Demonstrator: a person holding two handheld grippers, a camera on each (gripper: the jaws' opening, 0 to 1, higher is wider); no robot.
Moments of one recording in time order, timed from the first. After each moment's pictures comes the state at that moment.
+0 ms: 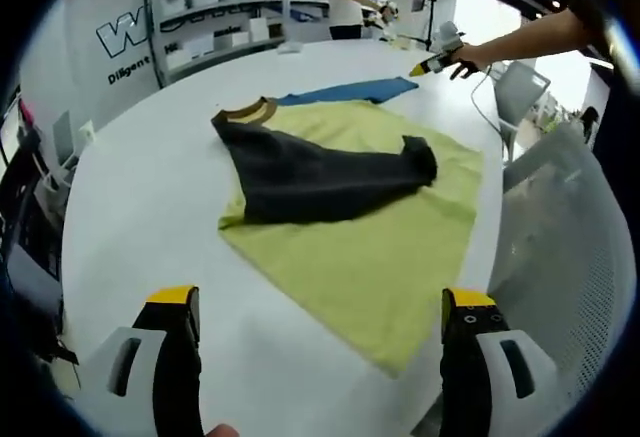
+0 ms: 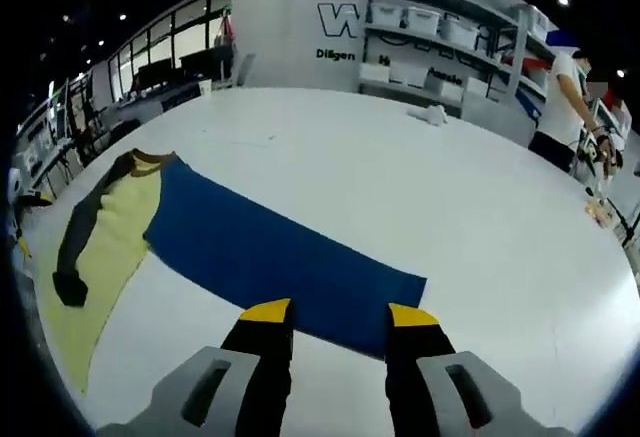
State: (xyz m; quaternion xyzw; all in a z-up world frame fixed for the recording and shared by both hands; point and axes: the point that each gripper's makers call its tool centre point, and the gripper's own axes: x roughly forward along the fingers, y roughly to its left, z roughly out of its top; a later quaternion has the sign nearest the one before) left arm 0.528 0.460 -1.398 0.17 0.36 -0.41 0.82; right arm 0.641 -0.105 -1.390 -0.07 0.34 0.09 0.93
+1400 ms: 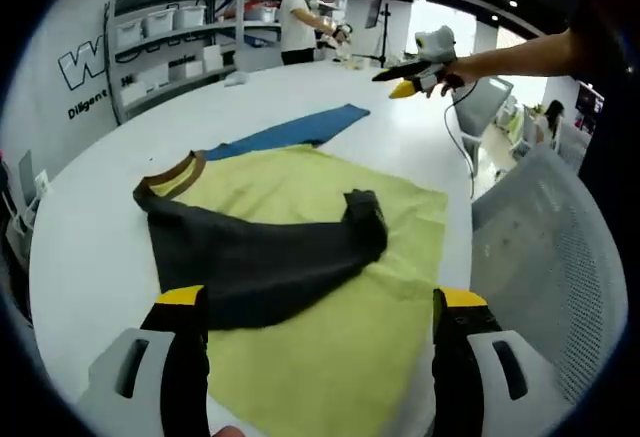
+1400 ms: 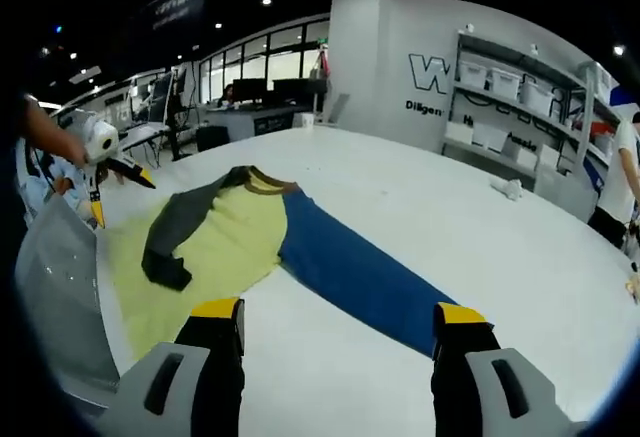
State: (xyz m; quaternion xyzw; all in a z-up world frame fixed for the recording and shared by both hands) left arm 0.523 0.343 -1.382 0.17 0.31 -0.51 0.79; right arm 0.578 -0.012 -1.335 -0.10 0.25 0.25 0.93
